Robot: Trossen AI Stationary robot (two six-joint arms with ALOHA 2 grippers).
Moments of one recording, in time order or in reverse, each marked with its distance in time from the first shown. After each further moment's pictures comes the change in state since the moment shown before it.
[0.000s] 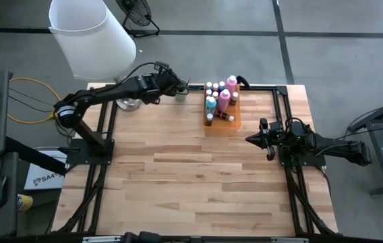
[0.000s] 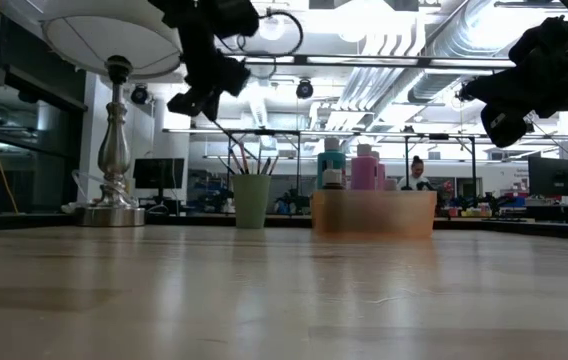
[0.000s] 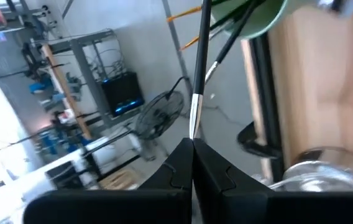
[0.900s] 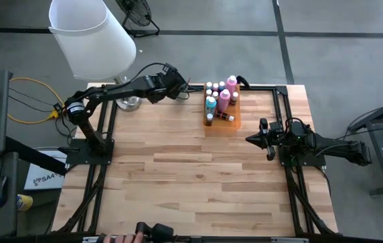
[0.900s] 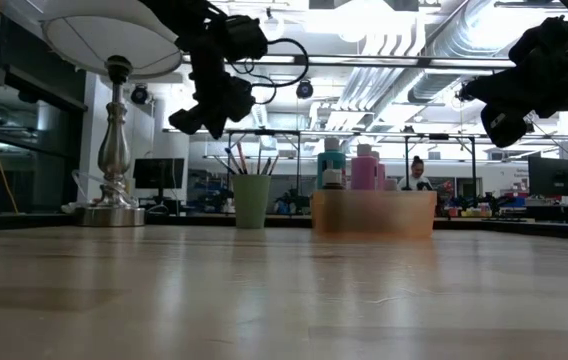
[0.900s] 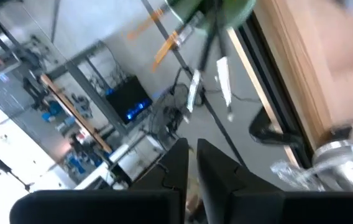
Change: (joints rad) left arm 0.044 0.112 0.000 0.067 -0.021 0.283; right arm 0.000 0.000 0.000 0.000 0.000 0.000
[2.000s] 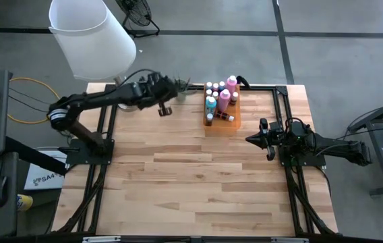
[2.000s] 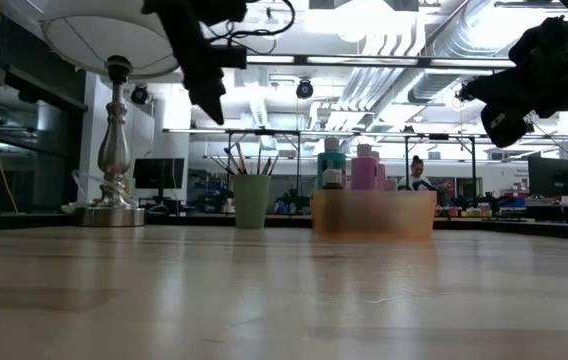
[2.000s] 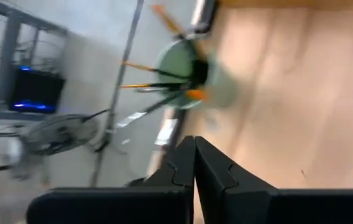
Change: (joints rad) left arm -0.102 -0.189 -0.082 -0.032 0.280 -0.893; right arm 0.000 0.000 0.000 0.000 0.000 0.000
